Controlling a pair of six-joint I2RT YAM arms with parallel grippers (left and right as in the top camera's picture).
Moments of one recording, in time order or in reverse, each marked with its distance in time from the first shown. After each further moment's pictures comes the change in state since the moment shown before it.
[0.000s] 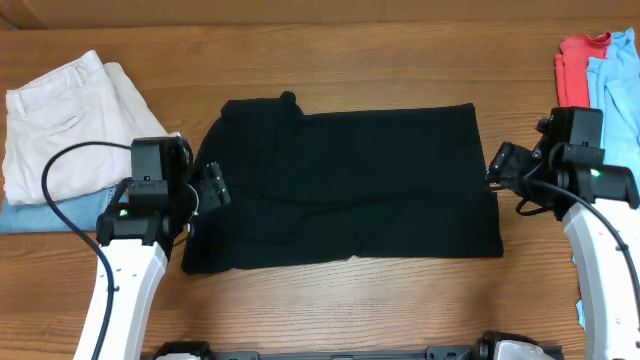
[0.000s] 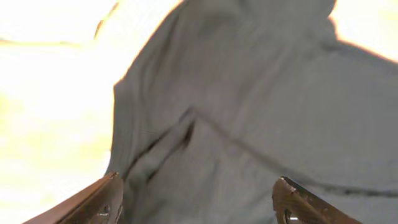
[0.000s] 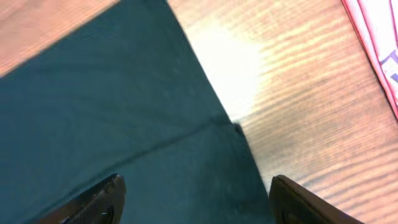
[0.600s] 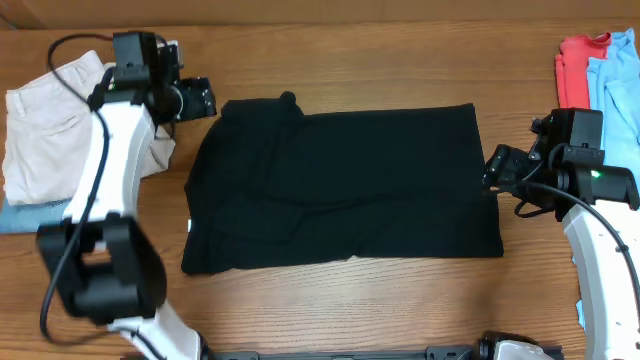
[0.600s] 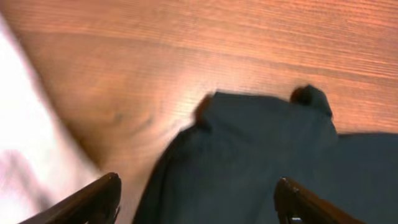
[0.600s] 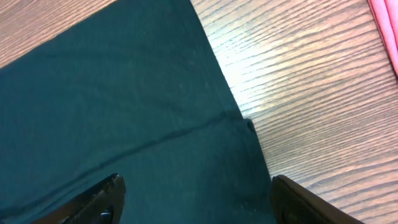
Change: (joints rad) left arm 0.094 0.707 0.670 0.010 0.134 0.266; right arm 0.000 -0.001 -0.001 -0.014 -0.042 -0.046
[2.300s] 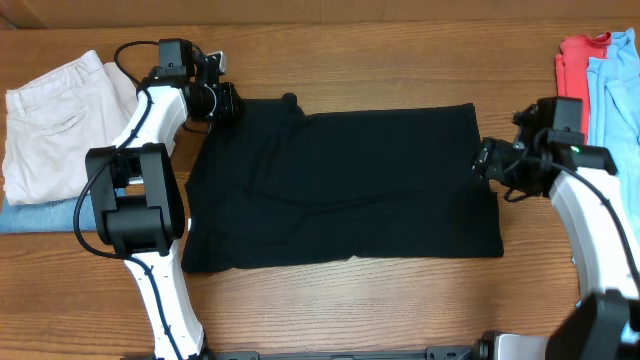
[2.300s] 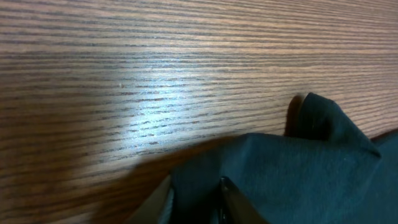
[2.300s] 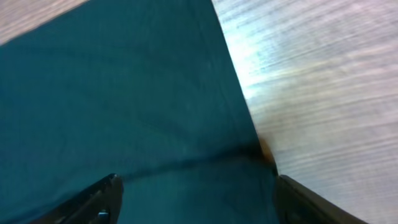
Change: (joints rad) left arm -0.038 0.384 0.146 0.142 0.261 0.051; right arm 0.000 0.231 0.000 0.181 -0.060 -0.073
